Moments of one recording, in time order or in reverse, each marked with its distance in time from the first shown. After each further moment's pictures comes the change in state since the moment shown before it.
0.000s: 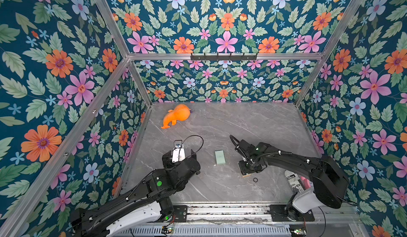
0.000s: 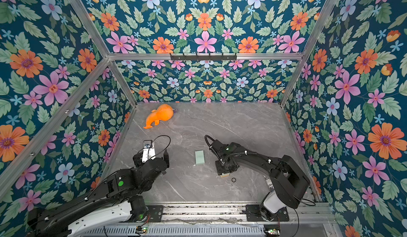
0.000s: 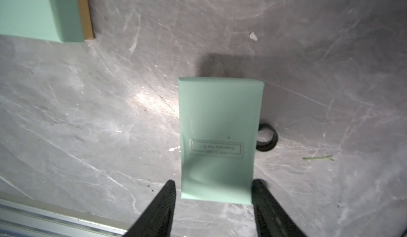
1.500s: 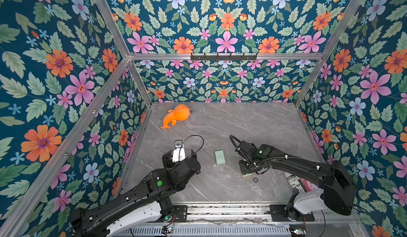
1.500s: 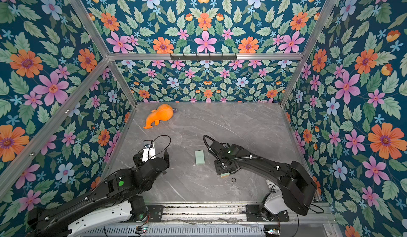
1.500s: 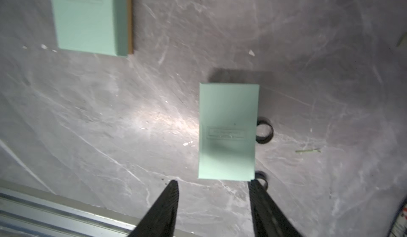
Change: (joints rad) left arm 0.000 0.006 0.003 0.000 0.003 0.000; right arm 0.060 -0.082 -0.008 -0.023 0.073 0.056
